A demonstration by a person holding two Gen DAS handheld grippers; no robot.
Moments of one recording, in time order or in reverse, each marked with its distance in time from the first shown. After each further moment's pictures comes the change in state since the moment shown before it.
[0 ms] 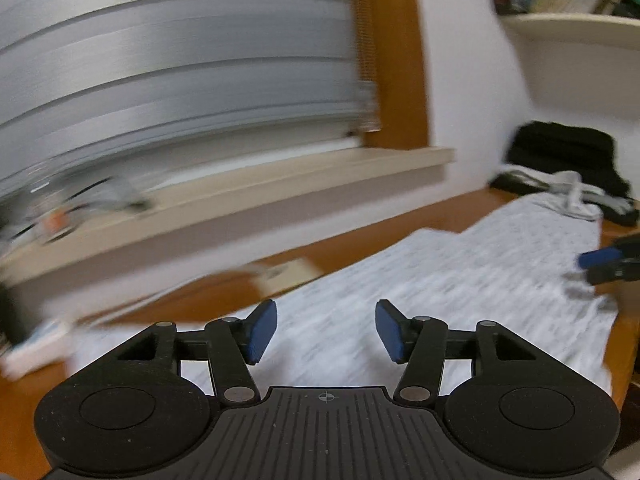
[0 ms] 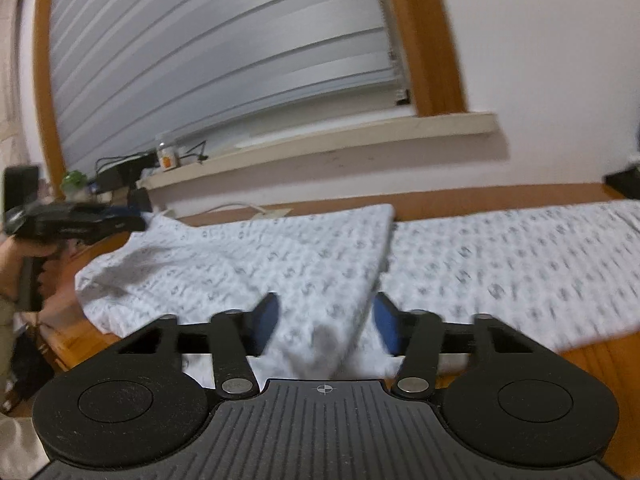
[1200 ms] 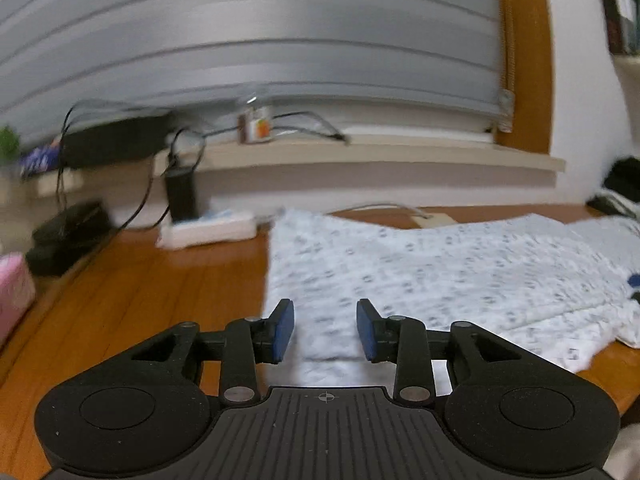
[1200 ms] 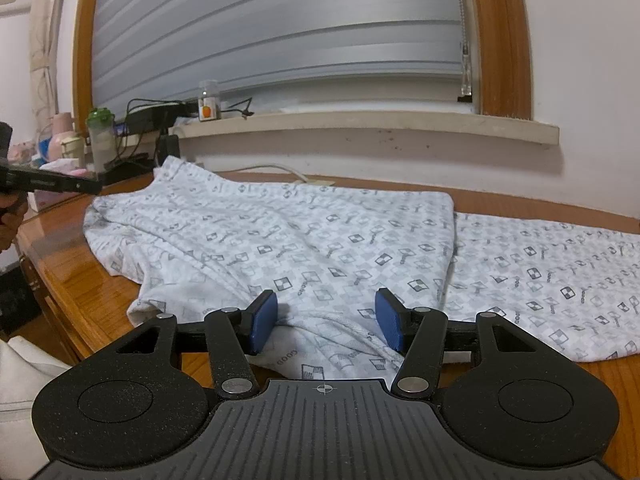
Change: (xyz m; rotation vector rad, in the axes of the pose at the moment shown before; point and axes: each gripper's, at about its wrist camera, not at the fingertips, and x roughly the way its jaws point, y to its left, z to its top) left arm -0.129 0.079 -0.092 -0.275 0.031 0.309; right arm 0.018 0.055 -0.039 -0.185 0.012 -0.005
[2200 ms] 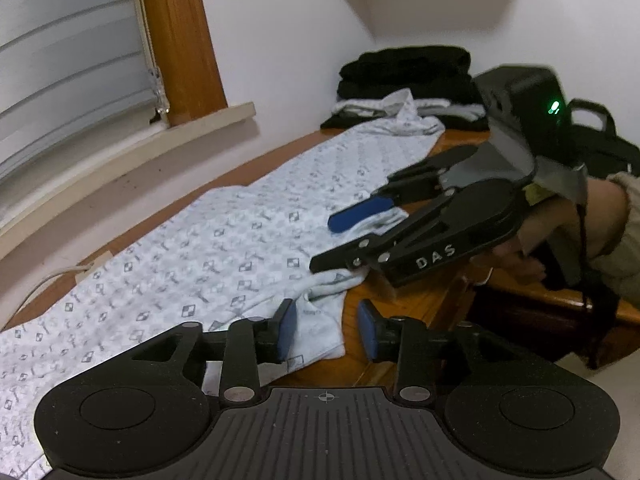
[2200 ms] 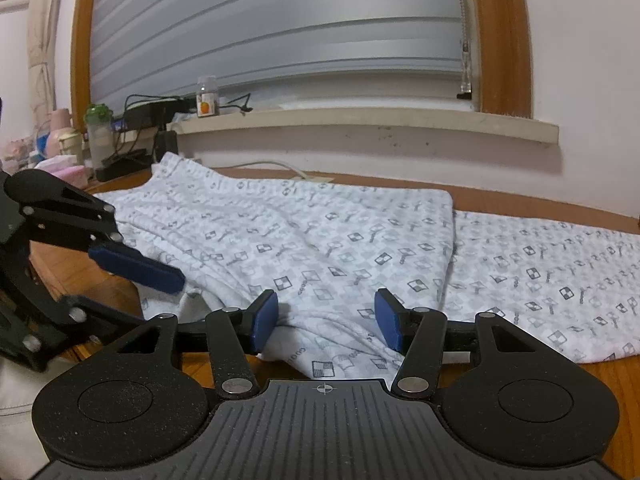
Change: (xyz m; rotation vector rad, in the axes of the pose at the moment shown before) left arm 0.011 -0.271 -0.023 0.543 0.057 -0.516; right arm 0.003 -0.001 0.002 -0.007 0.013 0.005
